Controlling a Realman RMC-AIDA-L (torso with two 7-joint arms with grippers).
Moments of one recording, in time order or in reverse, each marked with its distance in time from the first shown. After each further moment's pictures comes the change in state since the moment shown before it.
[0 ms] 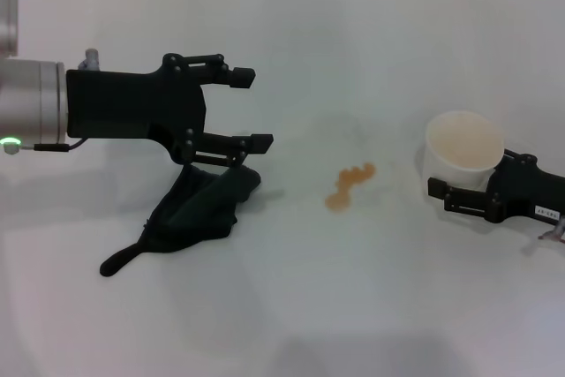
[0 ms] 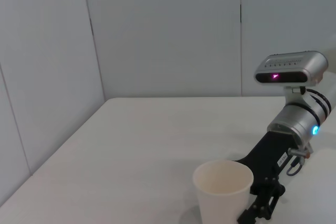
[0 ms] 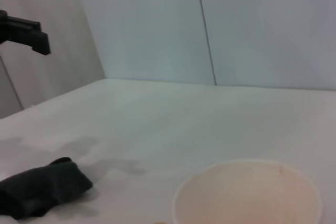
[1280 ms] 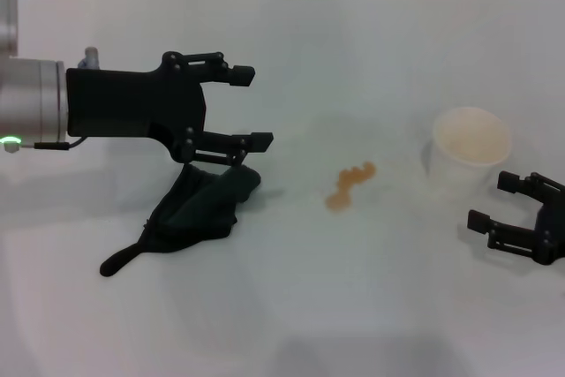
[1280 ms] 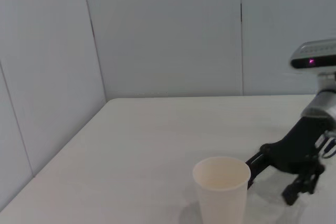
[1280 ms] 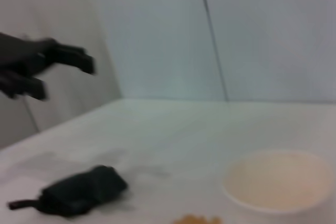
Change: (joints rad) left arm 0.000 -0.001 0.000 0.002 -0.001 -0.004 0.009; right arm -0.193 -0.004 0.007 -0.154 0.009 -0.167 0.013
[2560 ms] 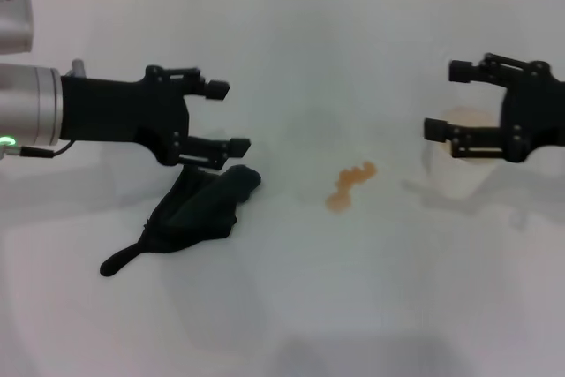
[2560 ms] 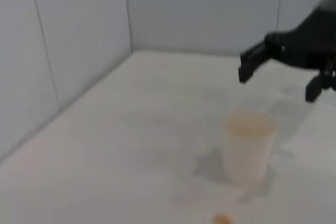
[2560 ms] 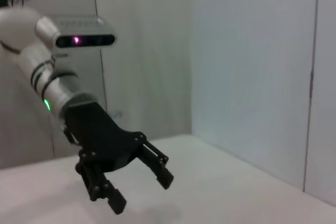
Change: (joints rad) left arm -0.006 0.009 -0.002 0.001 0.107 -0.070 -0.111; right arm 0.068 0.000 -0.078 -0.532 -0.100 -0.049 0.314
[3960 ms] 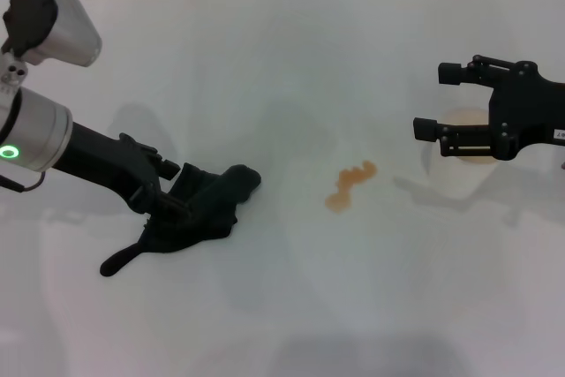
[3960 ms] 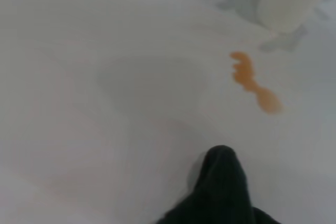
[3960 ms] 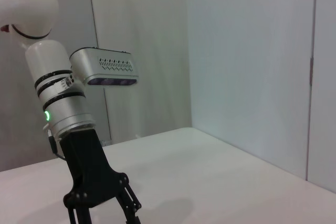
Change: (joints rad) left arm -0.125 -0.007 0.008 -0.019 0.479 0.004 -0.405; right arm 0.012 0.002 -0.027 -0.021 -0.027 0.033 0.069
